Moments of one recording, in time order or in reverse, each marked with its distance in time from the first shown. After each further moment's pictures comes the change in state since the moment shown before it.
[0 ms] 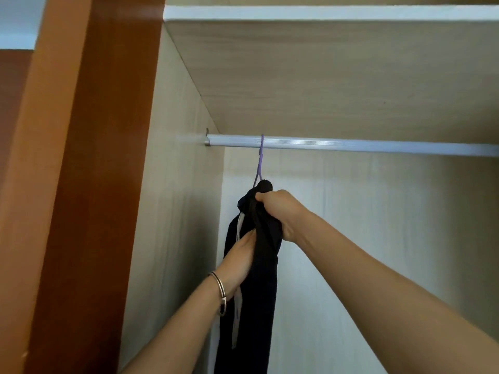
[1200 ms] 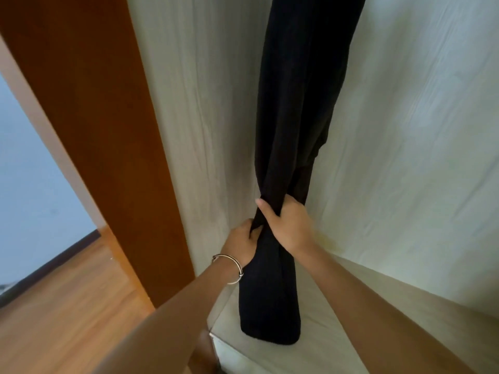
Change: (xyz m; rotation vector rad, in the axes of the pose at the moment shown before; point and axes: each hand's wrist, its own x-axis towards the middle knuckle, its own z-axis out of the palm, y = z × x) left_hand -0.219 -0.231 0.068 0.510 0.309 -0.646; right_hand -0.124 0.356 0.018 -0.560 -0.234 -0.138
